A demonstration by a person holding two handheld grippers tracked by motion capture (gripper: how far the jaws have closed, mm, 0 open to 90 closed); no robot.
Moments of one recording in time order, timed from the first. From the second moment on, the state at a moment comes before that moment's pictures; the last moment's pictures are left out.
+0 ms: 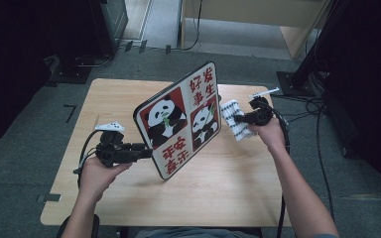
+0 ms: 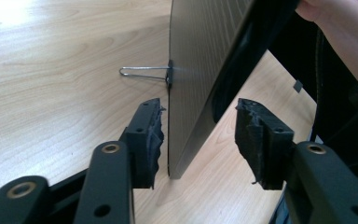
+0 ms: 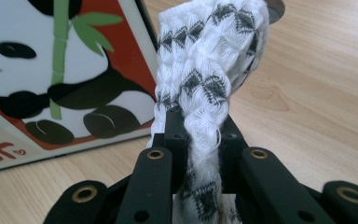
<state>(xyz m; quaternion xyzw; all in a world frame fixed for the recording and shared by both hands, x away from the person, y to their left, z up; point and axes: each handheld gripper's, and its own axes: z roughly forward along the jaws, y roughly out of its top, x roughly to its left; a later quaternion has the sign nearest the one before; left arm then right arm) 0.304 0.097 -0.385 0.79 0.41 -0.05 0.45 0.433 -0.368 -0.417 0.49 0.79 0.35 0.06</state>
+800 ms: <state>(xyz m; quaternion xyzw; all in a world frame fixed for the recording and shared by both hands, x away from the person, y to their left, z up) 0.319 0.087 -0.383 0.79 0.41 -0.05 0.46 0.457 -0.352 -0.356 0.48 0.80 0.36 0.08</state>
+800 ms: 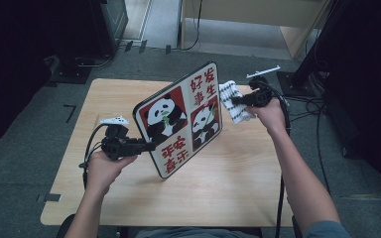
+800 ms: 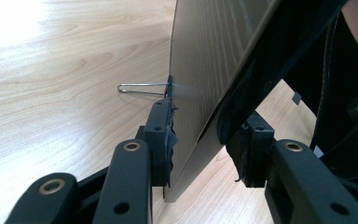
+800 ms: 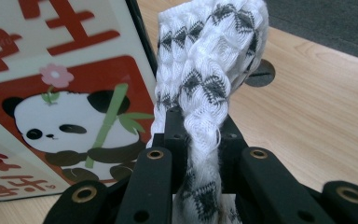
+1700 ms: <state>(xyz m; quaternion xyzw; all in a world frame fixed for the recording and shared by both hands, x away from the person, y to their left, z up) 0.323 0.083 -0.379 0.78 0.40 -0.03 0.48 0.469 -0.326 -0.279 0.44 0.80 0.40 0.11</state>
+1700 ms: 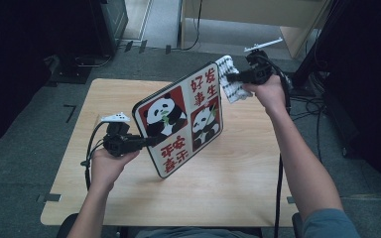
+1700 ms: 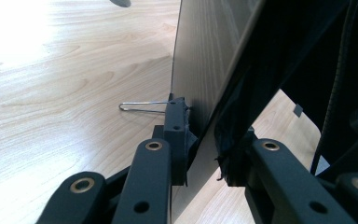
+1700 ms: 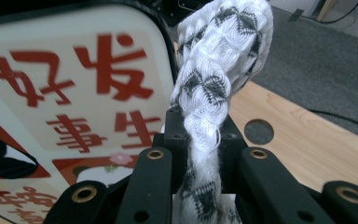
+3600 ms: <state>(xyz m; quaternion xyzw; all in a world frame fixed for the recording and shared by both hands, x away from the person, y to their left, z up) 0.327 0.091 -0.382 0.77 0.40 -0.05 0.49 0.456 -0.292 -0.283 0.39 0.81 0.42 0.09</state>
